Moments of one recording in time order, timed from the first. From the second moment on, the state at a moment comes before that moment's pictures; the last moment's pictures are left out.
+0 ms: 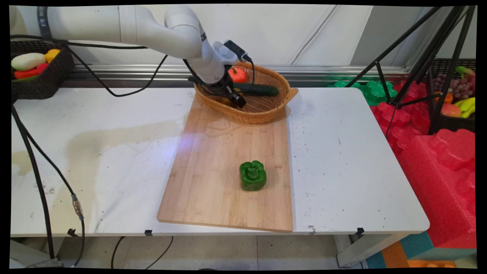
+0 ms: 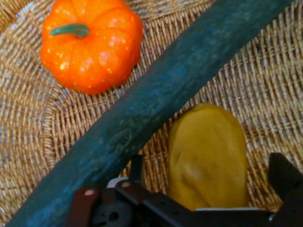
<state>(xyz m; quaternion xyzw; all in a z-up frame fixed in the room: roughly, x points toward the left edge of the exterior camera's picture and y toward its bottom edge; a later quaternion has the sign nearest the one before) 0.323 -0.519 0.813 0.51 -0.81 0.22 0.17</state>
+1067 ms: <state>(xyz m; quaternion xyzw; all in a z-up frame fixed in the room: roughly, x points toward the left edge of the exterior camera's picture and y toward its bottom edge) 0.309 -0.494 0.853 0.51 -0.79 0.26 0.21</state>
